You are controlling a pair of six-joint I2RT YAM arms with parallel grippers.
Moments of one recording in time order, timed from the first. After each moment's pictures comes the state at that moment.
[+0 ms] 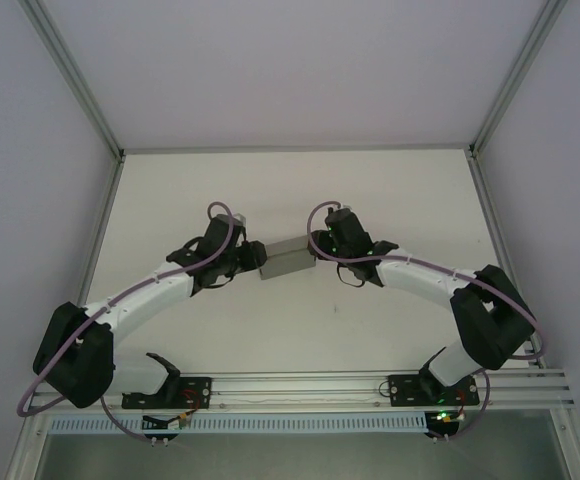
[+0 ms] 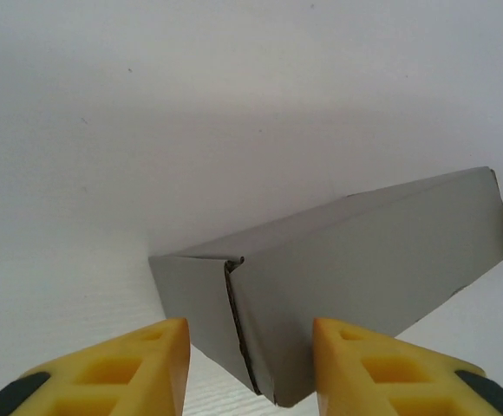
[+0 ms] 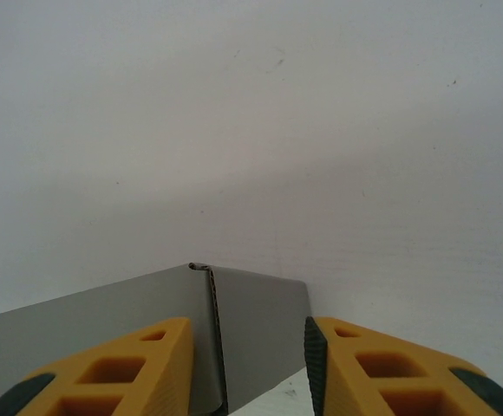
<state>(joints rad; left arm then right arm) -0.54 1.31 0.80 -0.30 0.04 -0.70 0.69 1.53 0.88 -0.08 0.10 0.64</state>
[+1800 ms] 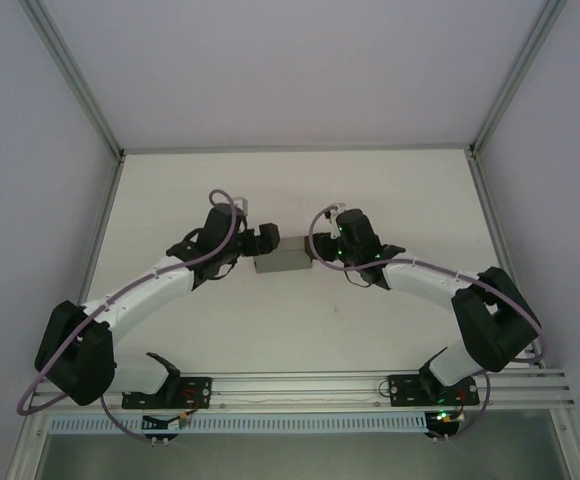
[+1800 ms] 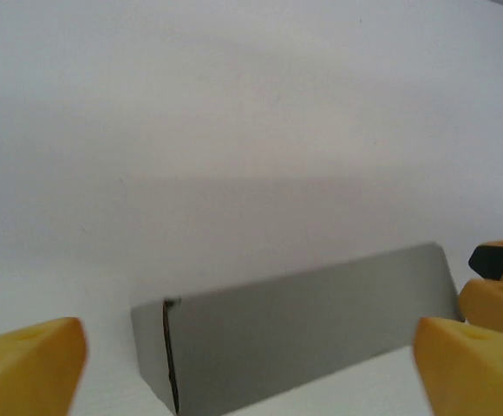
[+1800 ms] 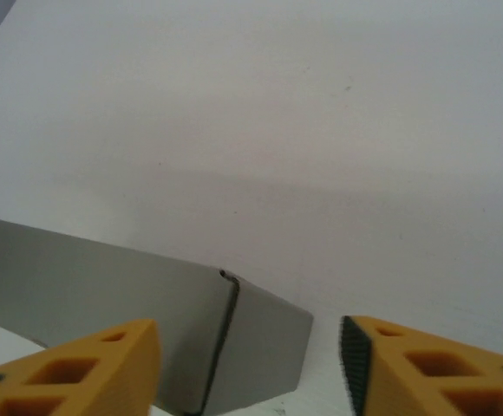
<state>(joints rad) -0.56 1.32 0.91 -0.26 -0.08 -0.57 0.64 1.51 0.83 0.06 -0.06 0.38</state>
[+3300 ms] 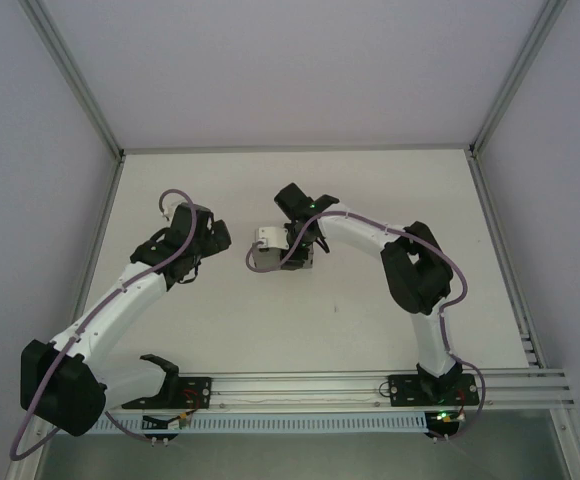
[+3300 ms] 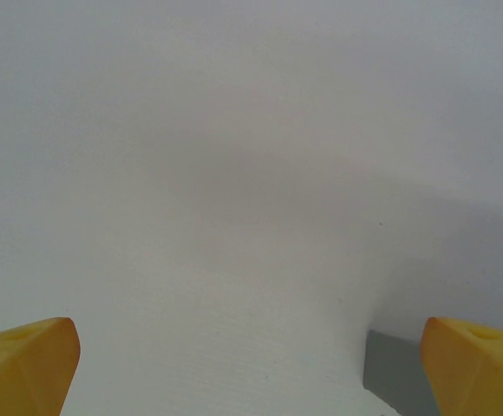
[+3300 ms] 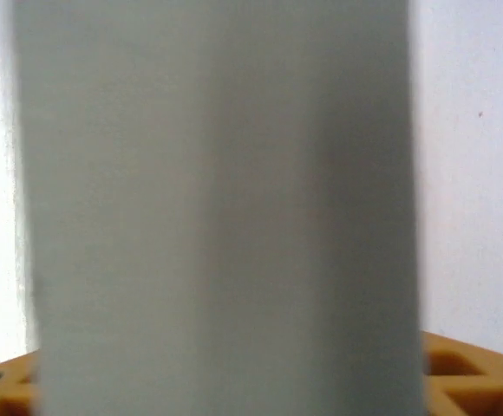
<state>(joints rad) -0.39 1.15 0.92 -0.61 -0.35 -0.63 0.73 2.06 1.61 -0.75 -0.22 -0.94</state>
